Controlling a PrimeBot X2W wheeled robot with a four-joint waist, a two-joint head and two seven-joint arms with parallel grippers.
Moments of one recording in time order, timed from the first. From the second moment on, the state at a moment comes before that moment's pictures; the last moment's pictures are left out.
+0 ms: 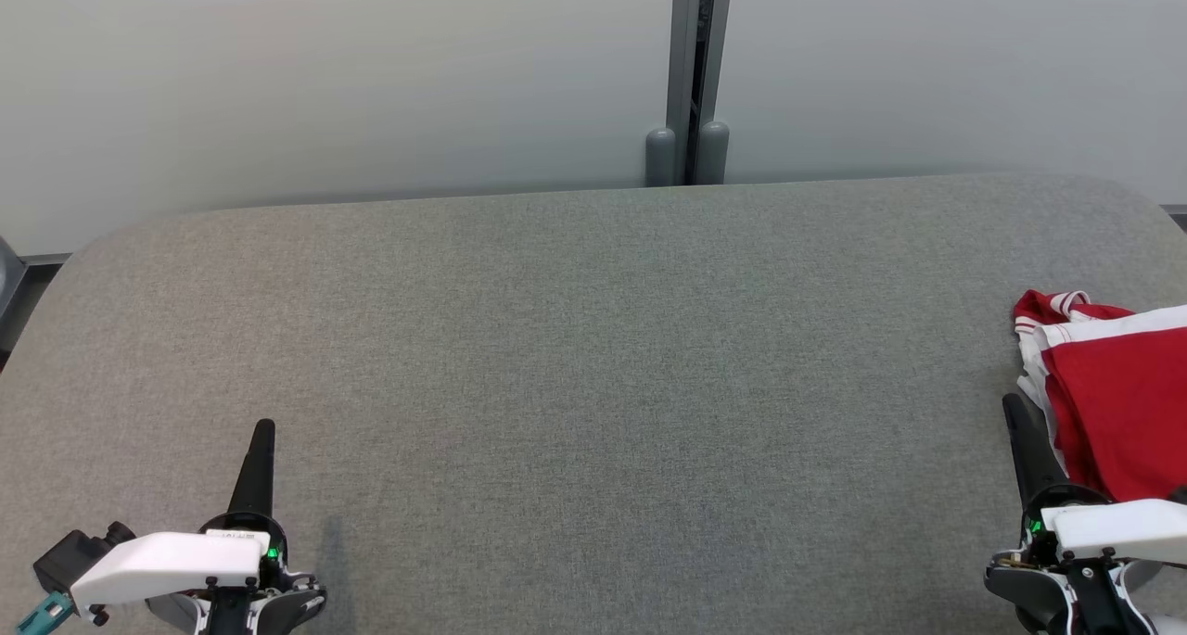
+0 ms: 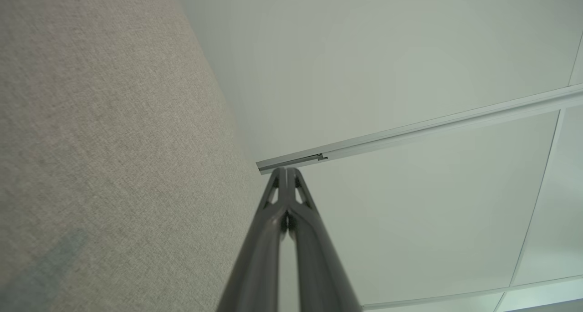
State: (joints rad) left arm -0.09 0.04 0.08 0.29 -1.37 -0.10 0.05; right arm -0.13 -0.04 -0.09 0.31 1.35 0.13 0.05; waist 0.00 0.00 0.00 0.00
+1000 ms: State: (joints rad) left arm -0.10 0.05 0.11 0.25 -1.58 -0.12 0.11; right arm -0.11 -0.04 -0.11 0.25 1.57 0.13 0.11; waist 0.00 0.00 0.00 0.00
